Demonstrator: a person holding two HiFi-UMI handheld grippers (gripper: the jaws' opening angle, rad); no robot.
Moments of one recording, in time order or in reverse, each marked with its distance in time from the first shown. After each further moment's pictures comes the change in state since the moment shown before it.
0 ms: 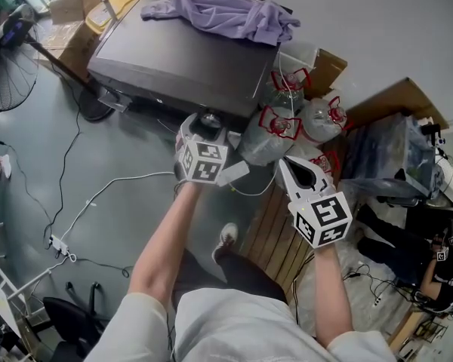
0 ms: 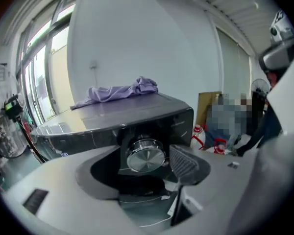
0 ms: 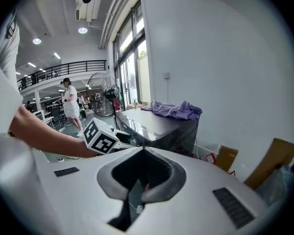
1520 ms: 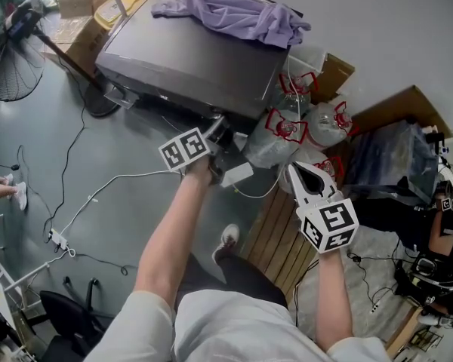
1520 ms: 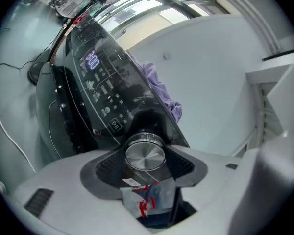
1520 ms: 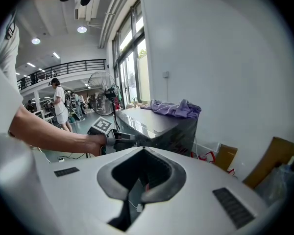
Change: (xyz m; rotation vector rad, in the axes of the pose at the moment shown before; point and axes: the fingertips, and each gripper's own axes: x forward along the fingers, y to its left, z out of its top) left arm 0.005 0.013 -0.010 -1.100 -0.134 -0.312; right arm -0.006 -0.001 -0.008 0.004 0.011 -0.003
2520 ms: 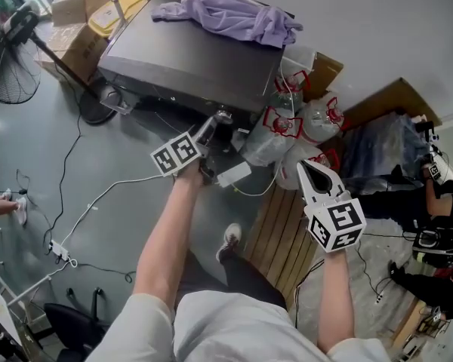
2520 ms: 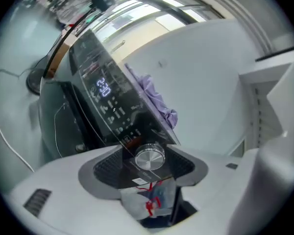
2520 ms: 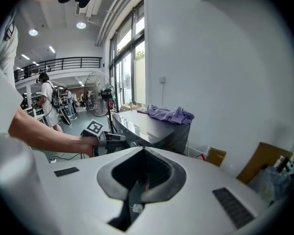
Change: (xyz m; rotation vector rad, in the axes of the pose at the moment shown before) left arm -0.047 0.012 0.024 0.046 -0.046 -0.025; right arm -0.035 0.026 0.018 -0.018 -0.015 -0.110
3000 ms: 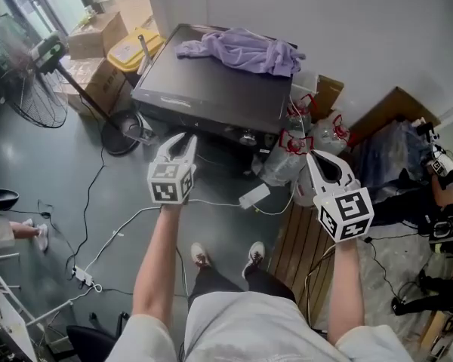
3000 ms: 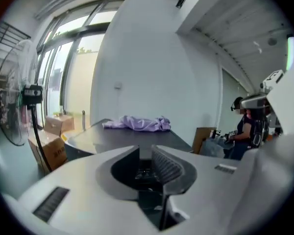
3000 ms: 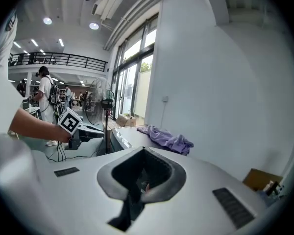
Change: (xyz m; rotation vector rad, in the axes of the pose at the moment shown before) left arm -0.136 -0.047 0.131 0.876 -0.010 0.102; right arm -0.014 0.047 0.106 -0.123 -0.131 -0.093
